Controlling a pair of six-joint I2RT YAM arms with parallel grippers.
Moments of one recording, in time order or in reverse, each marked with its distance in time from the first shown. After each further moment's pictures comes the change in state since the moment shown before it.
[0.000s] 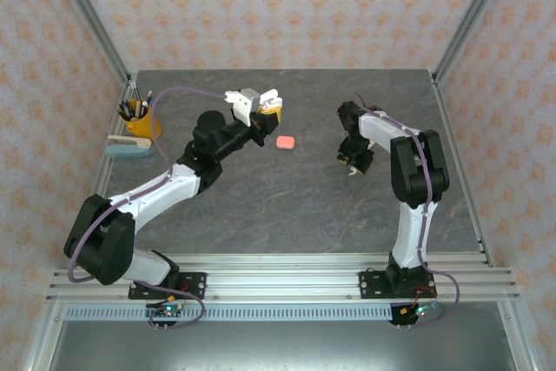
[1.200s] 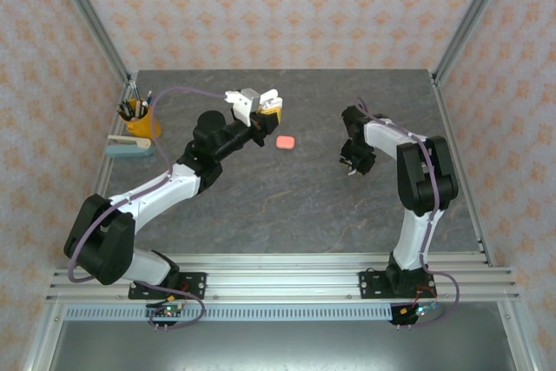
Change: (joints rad) left arm 0.000 0.000 0.000 0.000 0.000 0.000; right arm -0.007 -0.085 -0.127 0.121 -0.026 -0.077
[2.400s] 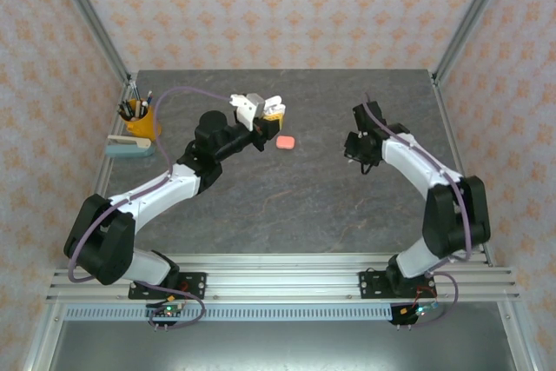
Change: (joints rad) left arm 0.002 0.000 -0.003 -0.056 0.074 0.080; right arm 0.034 -0.402 -0.164 0.171 -0.029 -0.253
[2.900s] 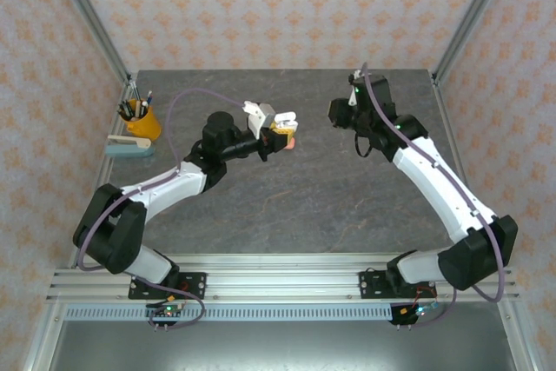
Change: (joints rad) left arm 0.000 0.083 -0.001 0.015 0.249 0.006; right arm 0.161 -0.170 0.266 0.045 0.014 -0.145
